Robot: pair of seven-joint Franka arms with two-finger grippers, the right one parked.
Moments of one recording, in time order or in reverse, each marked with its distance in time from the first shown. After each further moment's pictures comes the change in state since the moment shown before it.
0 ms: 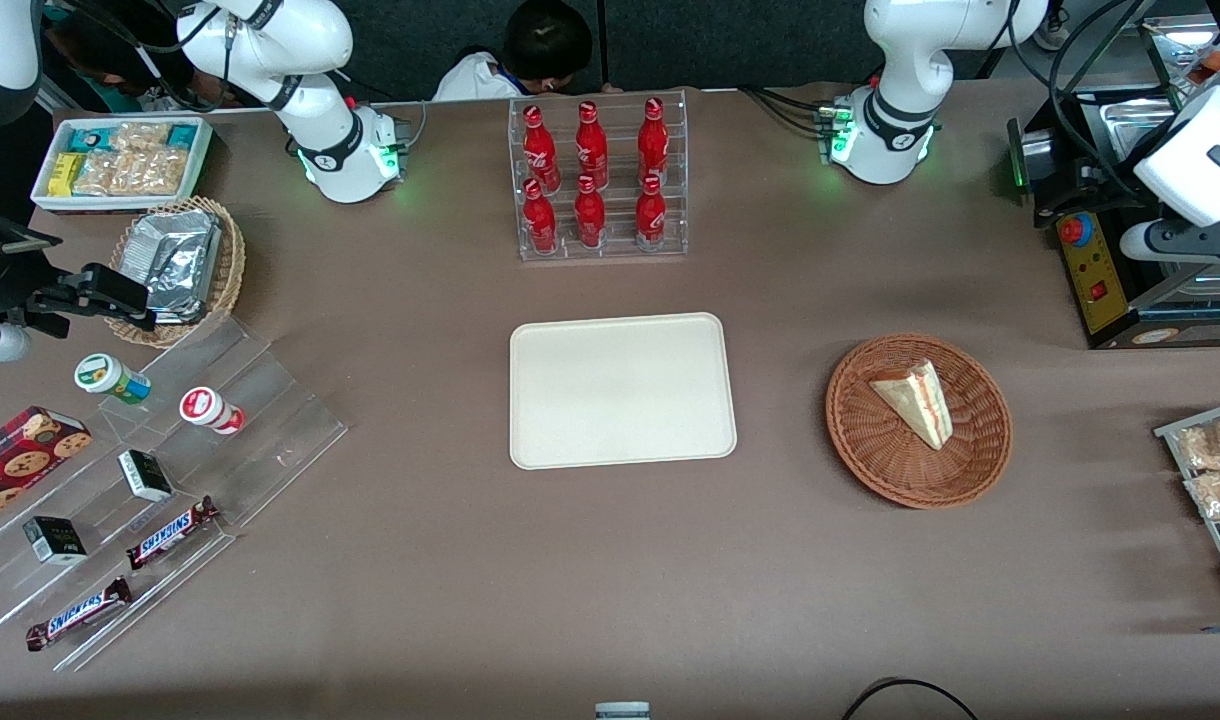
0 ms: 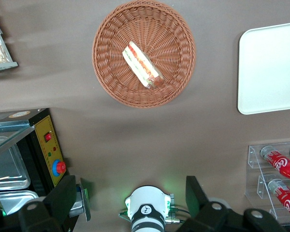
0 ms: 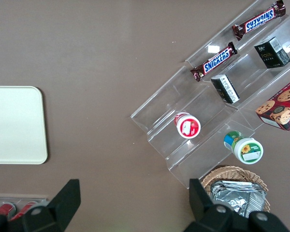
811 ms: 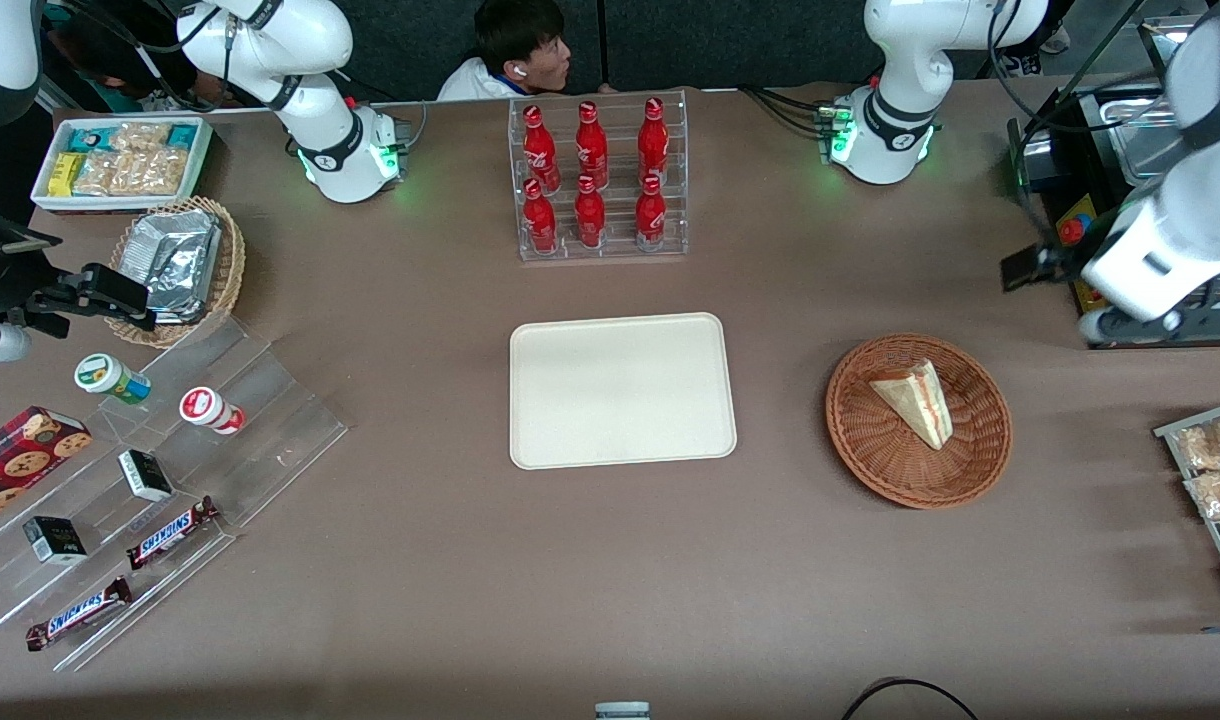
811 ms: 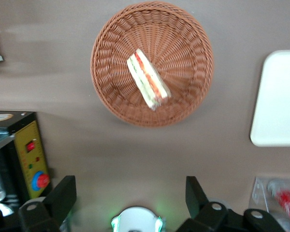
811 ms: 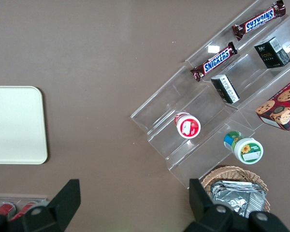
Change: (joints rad) arm 0.009 0.048 0.002 -0.250 0.003 0.283 -0.153
